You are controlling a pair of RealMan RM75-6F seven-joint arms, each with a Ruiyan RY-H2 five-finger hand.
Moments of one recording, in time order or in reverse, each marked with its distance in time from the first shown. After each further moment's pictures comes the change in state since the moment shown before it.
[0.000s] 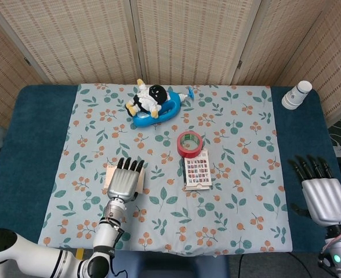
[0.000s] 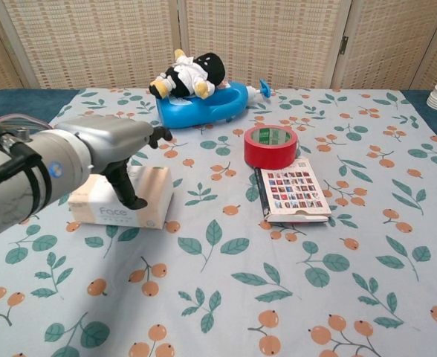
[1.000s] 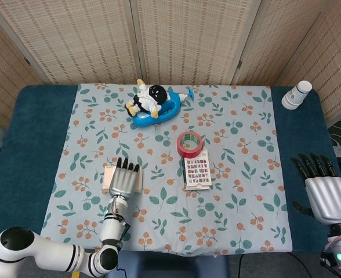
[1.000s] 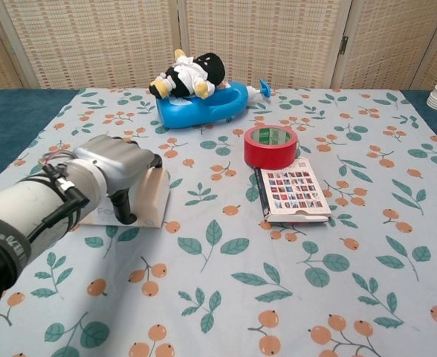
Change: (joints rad) left arm -0.047 -0.092 0.061 0.242 -0.050 -0.040 0.067; right arm 0.007 0.015 0.006 0.002 0.019 -0.005 0.027
